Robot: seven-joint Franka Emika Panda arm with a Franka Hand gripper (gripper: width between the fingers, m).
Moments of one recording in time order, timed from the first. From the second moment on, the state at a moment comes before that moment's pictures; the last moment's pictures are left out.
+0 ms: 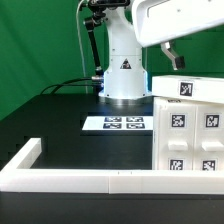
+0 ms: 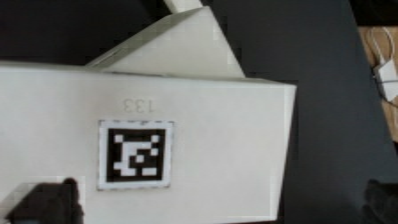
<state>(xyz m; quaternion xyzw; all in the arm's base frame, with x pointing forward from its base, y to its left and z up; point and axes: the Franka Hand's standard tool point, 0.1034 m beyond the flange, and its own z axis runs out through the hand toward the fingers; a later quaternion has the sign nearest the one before) 0.629 0.092 0.195 -0.96 0.25 -0.03 0.14</state>
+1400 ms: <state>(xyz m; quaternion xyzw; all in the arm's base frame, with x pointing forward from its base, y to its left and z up) 0.620 0.084 0.174 -0.91 -0.40 -0.05 0.04</state>
